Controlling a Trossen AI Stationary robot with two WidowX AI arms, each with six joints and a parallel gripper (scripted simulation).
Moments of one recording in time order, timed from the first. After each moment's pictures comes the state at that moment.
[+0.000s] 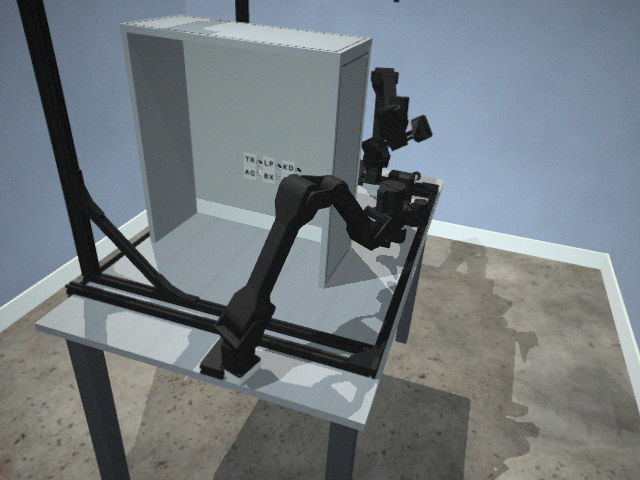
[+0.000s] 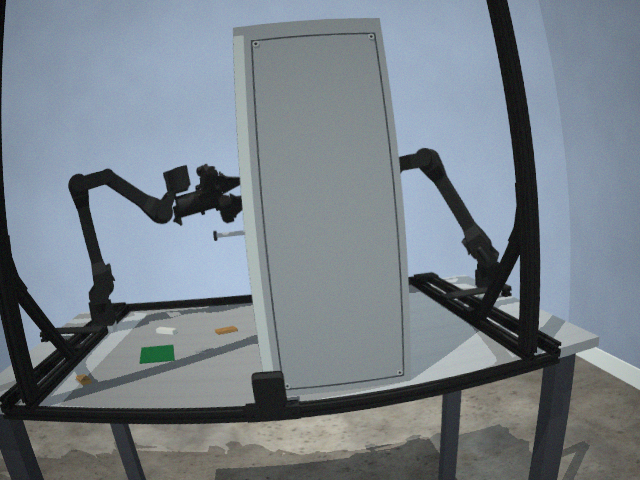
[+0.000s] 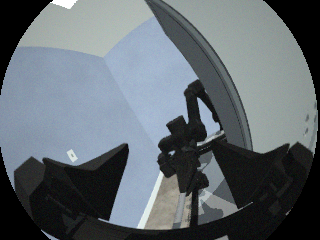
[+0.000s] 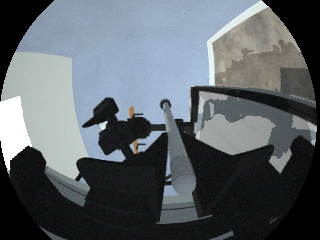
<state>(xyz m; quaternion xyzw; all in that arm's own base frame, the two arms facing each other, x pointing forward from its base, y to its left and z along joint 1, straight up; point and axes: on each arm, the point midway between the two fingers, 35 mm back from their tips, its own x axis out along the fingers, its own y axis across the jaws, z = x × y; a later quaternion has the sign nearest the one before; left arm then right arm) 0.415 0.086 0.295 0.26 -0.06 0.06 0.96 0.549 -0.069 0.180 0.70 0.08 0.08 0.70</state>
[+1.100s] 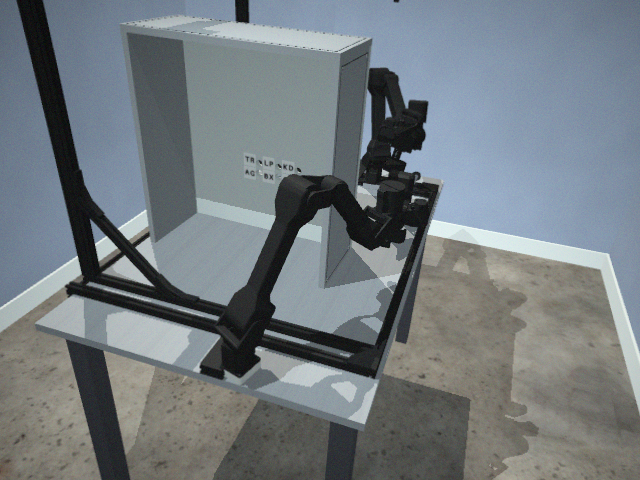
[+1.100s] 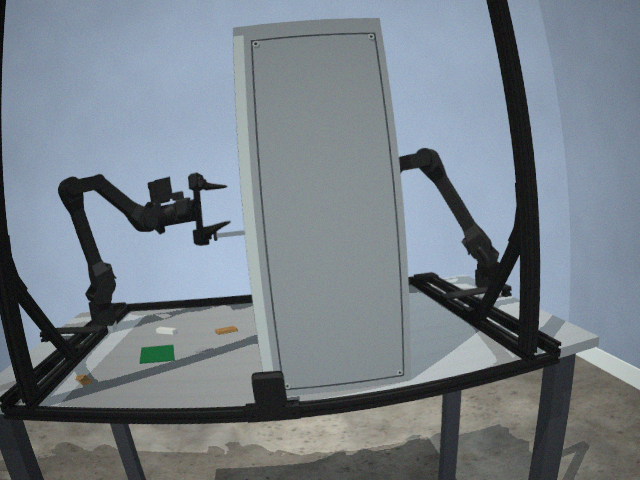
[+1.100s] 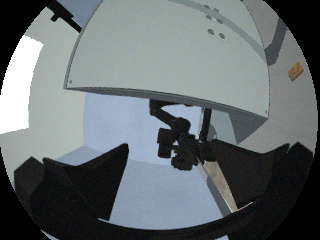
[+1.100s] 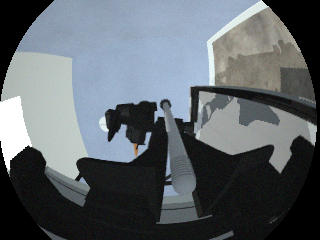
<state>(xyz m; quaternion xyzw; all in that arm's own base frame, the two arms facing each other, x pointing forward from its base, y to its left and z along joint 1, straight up) 0.351 0.082 0.261 0.63 -0.12 -0.10 0.76 0.549 -0.069 0.180 0.70 0.08 0.08 0.70</state>
